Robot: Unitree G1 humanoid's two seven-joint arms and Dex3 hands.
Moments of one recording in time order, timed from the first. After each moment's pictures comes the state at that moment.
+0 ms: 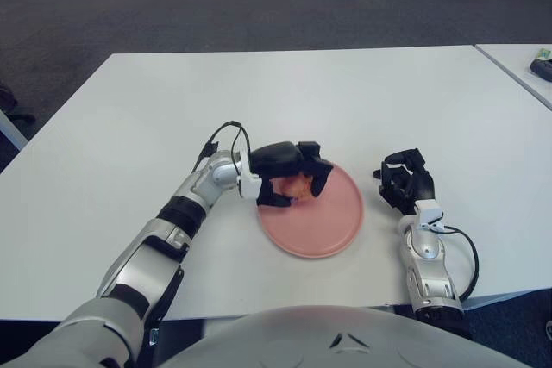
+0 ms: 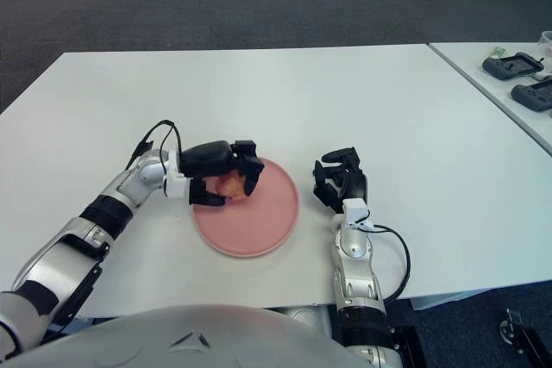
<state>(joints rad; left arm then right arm) -0.47 0.27 -0.44 0.61 0.43 -1.07 -0.49 0.14 0.00 -0.09 0.16 -0.10 -0.30 -0.20</state>
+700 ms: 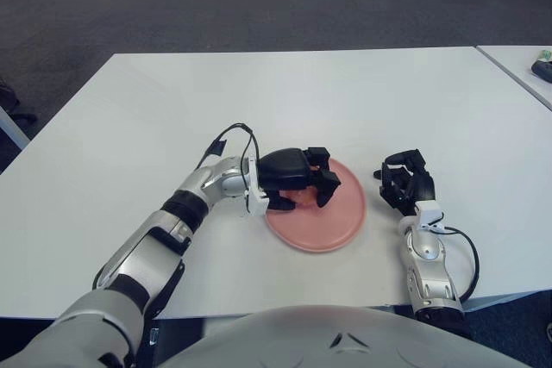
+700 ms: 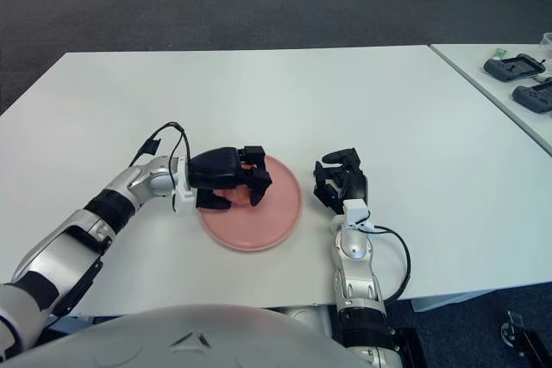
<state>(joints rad) -0.55 0.28 -0.55 0.69 0.73 -1.14 -0.11 0.15 0.00 -0.09 0.16 -0.10 -0.30 -0.20</state>
